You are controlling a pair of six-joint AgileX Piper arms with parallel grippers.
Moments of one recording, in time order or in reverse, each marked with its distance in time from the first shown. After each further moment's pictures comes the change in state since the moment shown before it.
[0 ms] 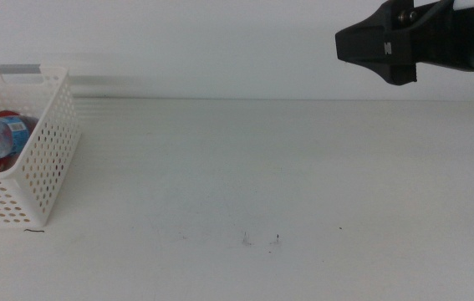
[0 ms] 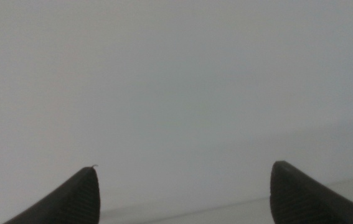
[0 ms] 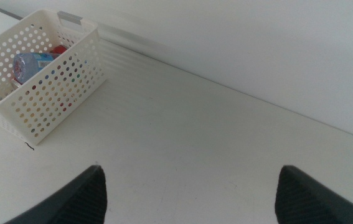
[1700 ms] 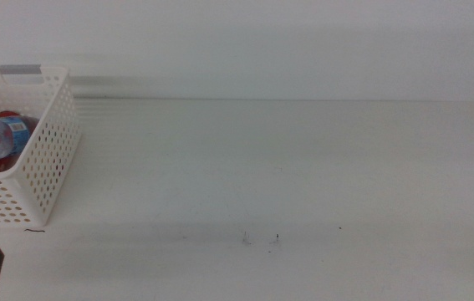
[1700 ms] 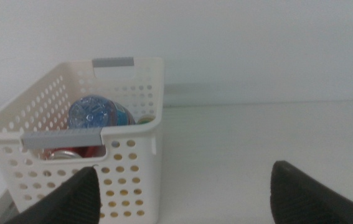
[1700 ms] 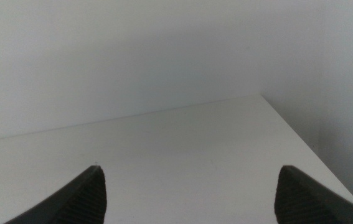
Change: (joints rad) left arm 0.206 -0.660 0.847 -0.016 -0.135 -0.004; right arm -0.678 -1.153 1.276 0.077 -0.517 0.000
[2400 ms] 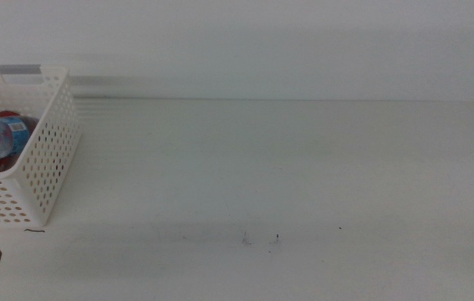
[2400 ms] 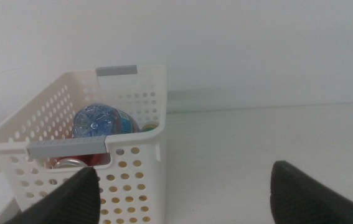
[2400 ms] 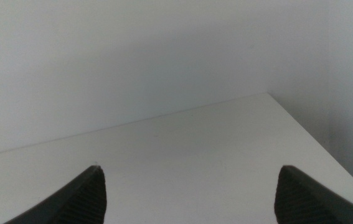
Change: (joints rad) left arm 0.000 0.000 0.002 0.026 -0.026 0.000; right arm 0.000 0.000 0.000 0.061 -0.008 0.000
